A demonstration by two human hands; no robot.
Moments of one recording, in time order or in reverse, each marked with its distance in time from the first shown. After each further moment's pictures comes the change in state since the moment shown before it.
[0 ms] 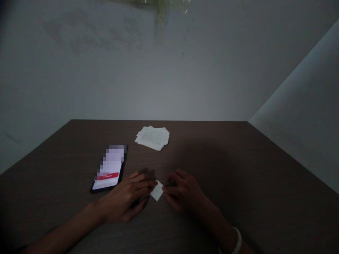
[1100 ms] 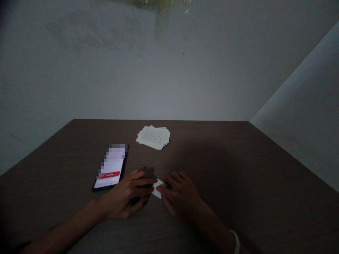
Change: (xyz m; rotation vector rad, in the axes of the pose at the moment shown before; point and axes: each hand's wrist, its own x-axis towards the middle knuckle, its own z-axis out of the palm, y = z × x) left_hand -0.001 0.000 -0.003 -0.022 0.068 0.003; right_hand 0.006 -0.020 0.001 -0.130 -0.082 0.015
